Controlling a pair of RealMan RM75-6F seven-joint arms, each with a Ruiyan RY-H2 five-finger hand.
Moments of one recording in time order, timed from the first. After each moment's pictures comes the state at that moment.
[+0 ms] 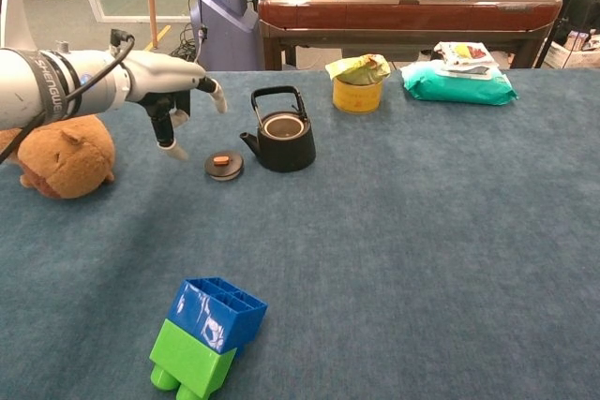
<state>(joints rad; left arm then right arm) -1.04 -1.50 -0.20 -1.44 0.58 0.83 0.76 0.32 -1.12 0.12 -1.84 -1.25 1.49 -0.52</state>
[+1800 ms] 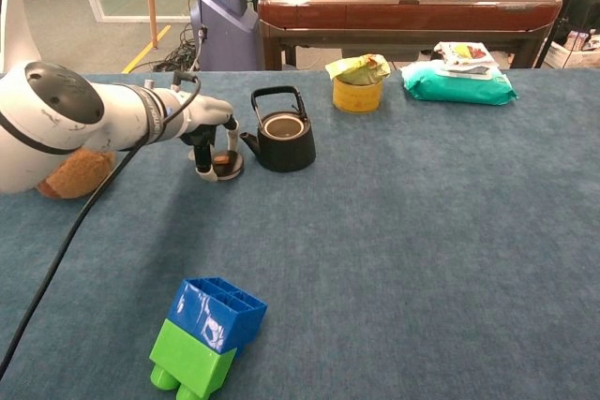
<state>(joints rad) -1.25 -1.75 -0.15 -1.07 0.17 0.74 0.86 0.24 -1.11 0.16 -1.80 -1.24 1.47 -0.47</state>
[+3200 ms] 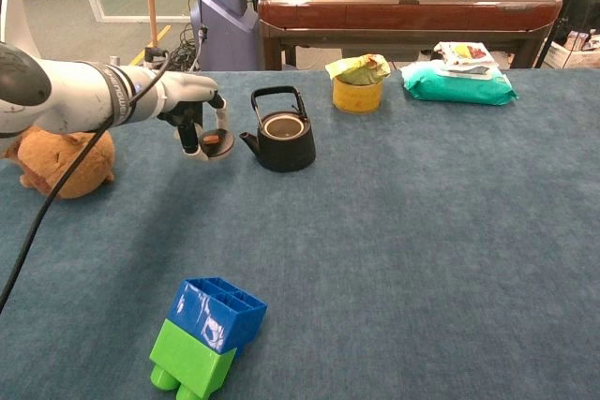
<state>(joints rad) -1.17 -1.62 -0.18 -1.24 0.30 0.80 0.75 0.24 -1.13 0.17 -1.79 -1.25 1.46 -0.47</state>
